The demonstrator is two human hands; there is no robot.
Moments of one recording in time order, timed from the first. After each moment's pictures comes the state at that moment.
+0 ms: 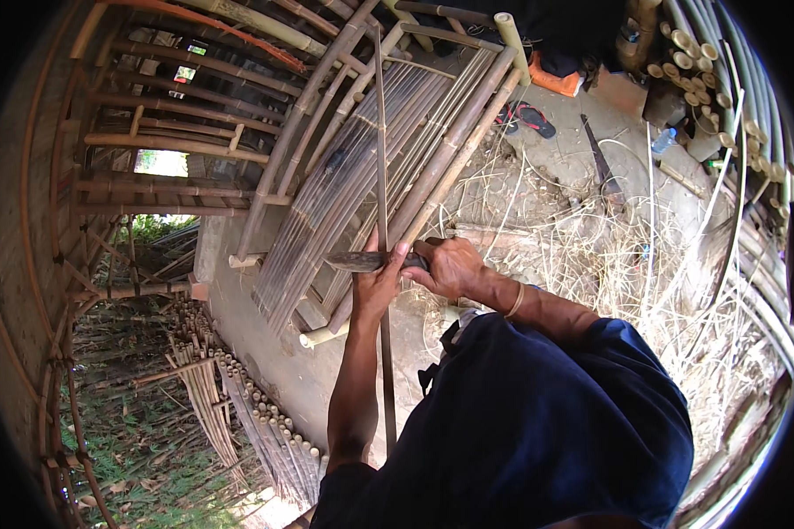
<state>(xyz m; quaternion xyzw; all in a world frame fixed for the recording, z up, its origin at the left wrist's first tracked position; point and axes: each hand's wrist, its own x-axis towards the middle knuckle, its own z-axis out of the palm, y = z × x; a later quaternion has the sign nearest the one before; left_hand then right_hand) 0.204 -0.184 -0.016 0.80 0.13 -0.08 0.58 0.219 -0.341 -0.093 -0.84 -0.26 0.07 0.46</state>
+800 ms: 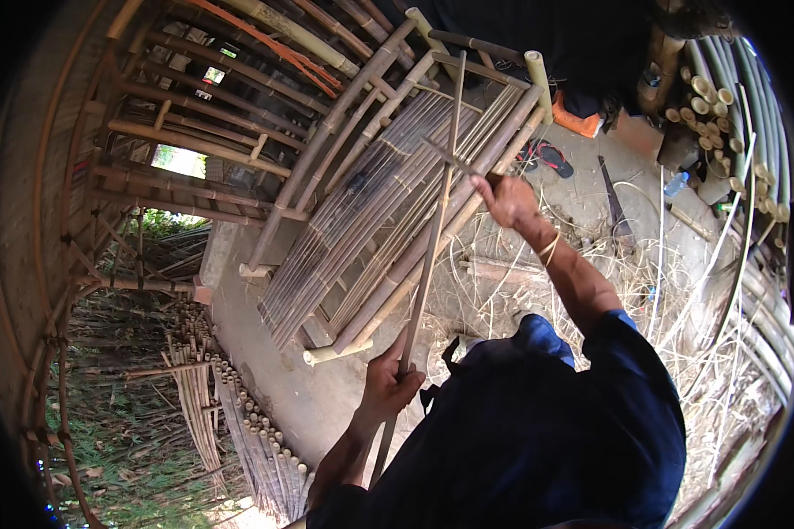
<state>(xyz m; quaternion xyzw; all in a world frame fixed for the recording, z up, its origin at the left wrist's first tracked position) 0.103 -0.155 0.038 0.78 0.04 -0.22 0.58 0.365 -0.402 -0.113 -0.90 -0.06 0.10 0.42</state>
